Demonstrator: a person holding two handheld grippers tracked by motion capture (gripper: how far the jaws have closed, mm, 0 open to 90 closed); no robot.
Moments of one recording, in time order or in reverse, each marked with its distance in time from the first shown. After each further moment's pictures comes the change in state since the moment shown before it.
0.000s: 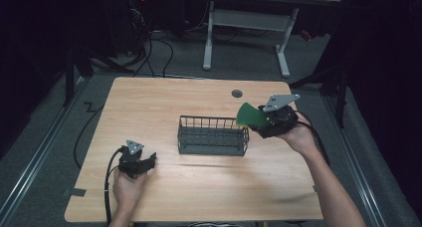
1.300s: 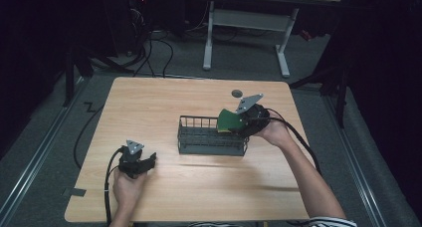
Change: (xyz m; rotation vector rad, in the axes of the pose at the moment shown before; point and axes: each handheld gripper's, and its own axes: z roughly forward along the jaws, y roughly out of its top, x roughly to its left) left arm 0.000 0.000 0.000 0.000 0.001 0.000; right arm 0.011 0.022 0.070 0.103 0.102 -0.110
